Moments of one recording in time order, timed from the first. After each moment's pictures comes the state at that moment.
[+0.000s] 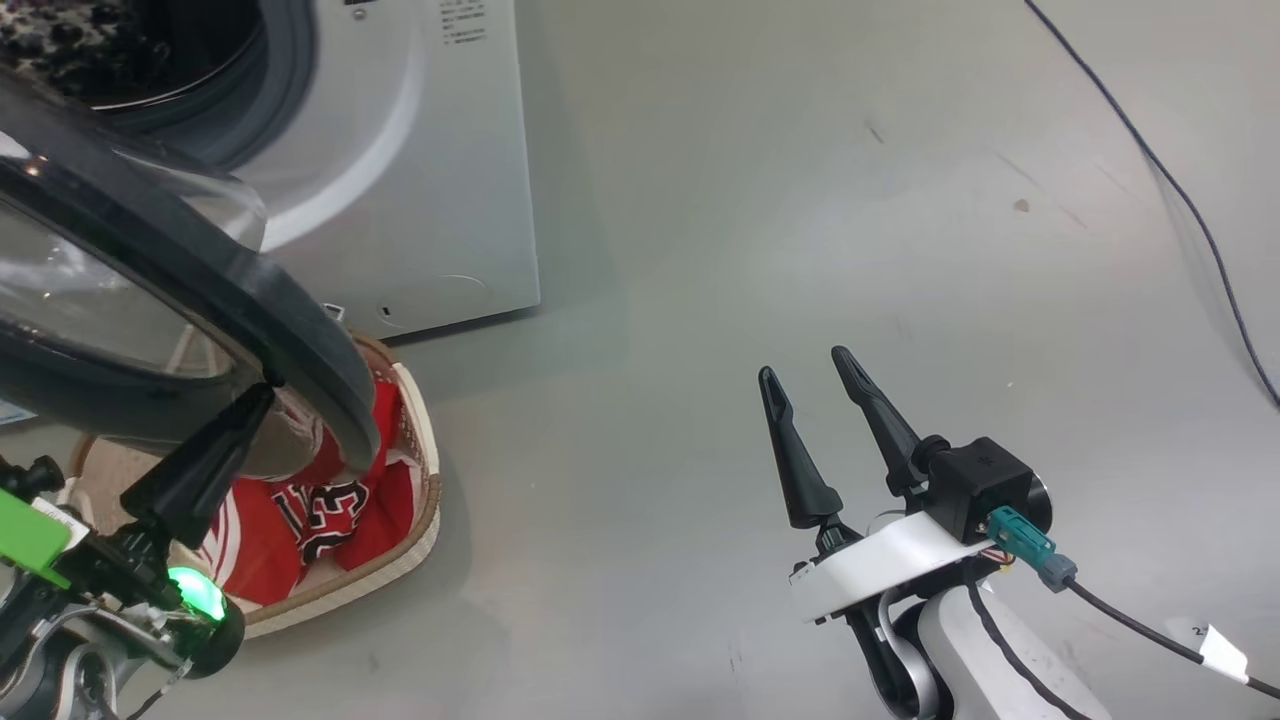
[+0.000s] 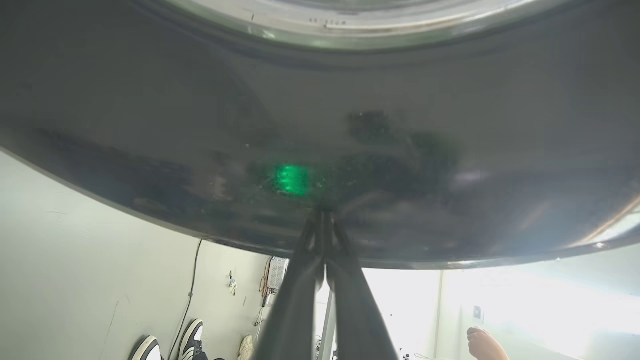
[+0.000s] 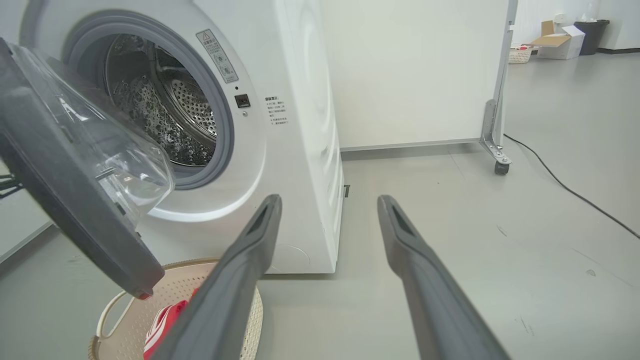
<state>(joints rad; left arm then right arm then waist) -0.13 0.19 0.13 -0.02 -1.99 0.13 0.67 -0.19 -0.06 0.50 0.14 0.42 -0.01 -0.25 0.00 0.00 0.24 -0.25</state>
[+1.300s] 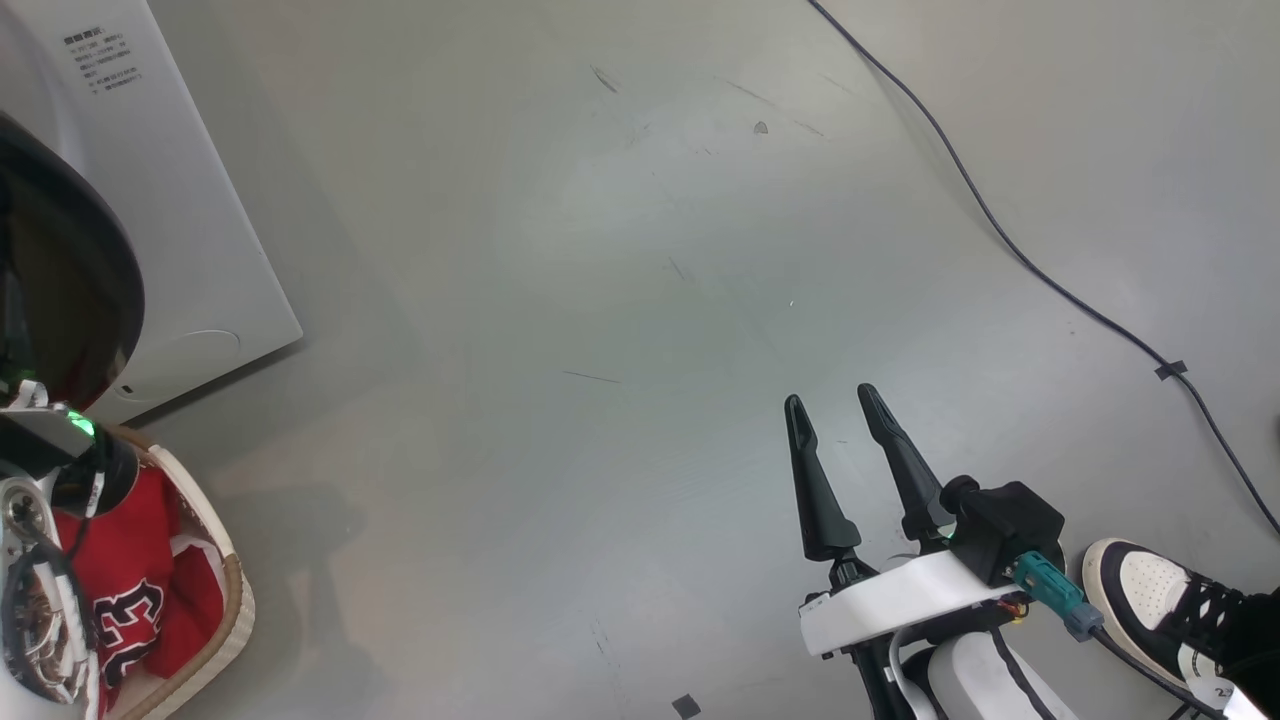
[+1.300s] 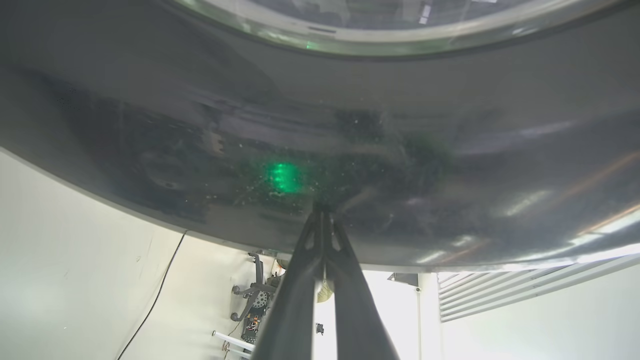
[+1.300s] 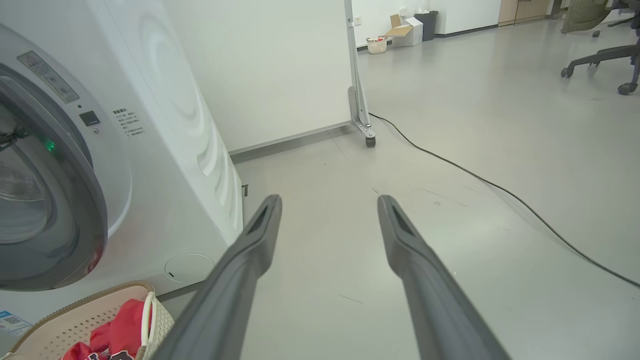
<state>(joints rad) -0.44 0.16 0.23 0.19 -1.95 0.13 0.14 -0.09 -0.05 0.49 0.05 0.47 -0.07 -0.25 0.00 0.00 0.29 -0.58</state>
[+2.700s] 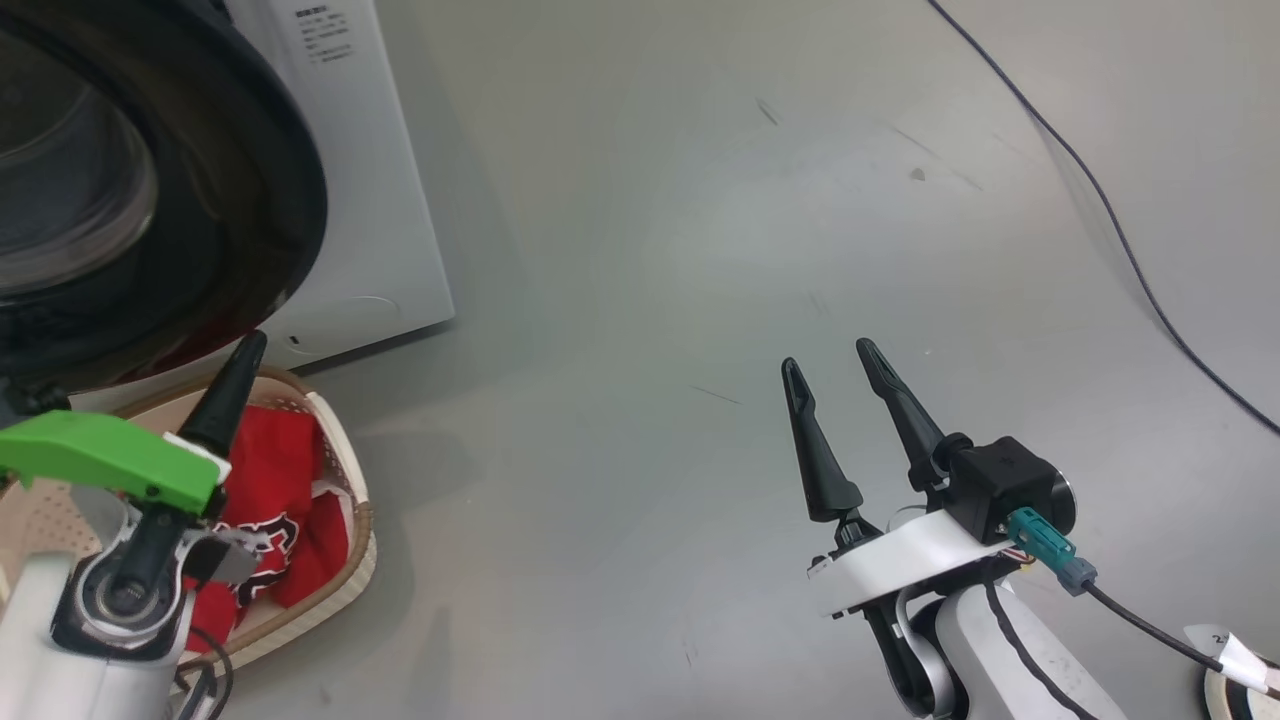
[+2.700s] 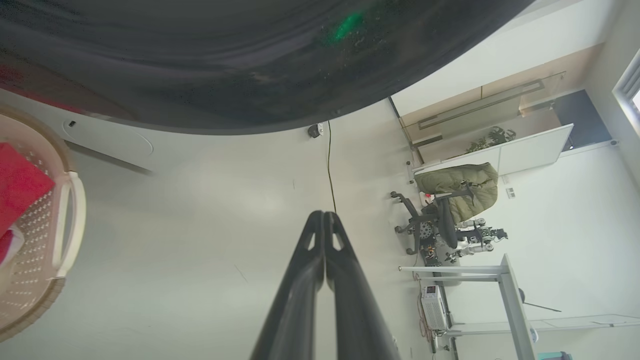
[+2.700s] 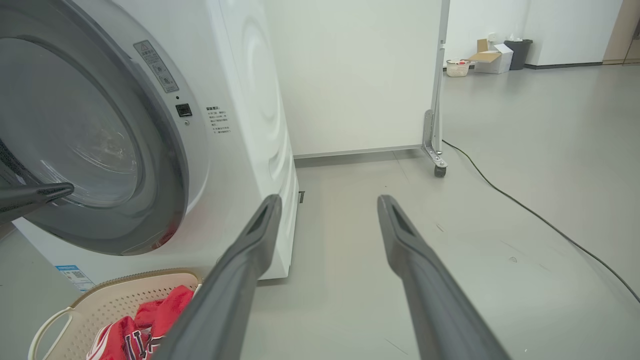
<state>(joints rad) -0.34 0.28 -0.18 0.25 -1.55 -0.06 0.21 -0.18 -0.05 0.46 0.11 0.38 -0.03 -0.25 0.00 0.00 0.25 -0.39</state>
